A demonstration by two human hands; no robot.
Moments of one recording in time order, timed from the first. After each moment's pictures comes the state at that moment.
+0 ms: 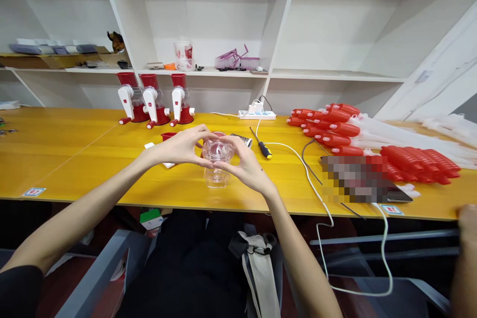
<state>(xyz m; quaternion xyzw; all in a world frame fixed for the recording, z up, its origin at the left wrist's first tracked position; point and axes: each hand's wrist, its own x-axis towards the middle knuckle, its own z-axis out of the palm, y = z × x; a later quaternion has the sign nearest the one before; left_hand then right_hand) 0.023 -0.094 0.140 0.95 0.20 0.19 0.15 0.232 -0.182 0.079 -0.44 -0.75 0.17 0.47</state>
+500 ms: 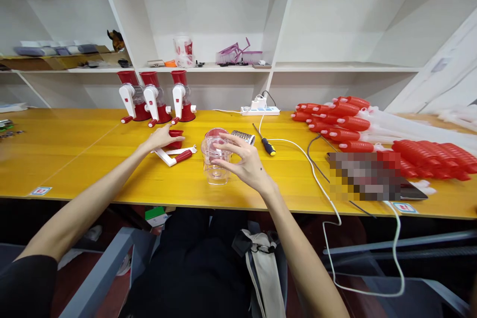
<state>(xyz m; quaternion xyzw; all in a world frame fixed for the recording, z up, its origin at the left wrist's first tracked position) -0.043 0.036 0.069 0.78 0.59 0.16 0.08 0.230 -0.176 0.072 -0.43 -0.76 0.04 0.48</state>
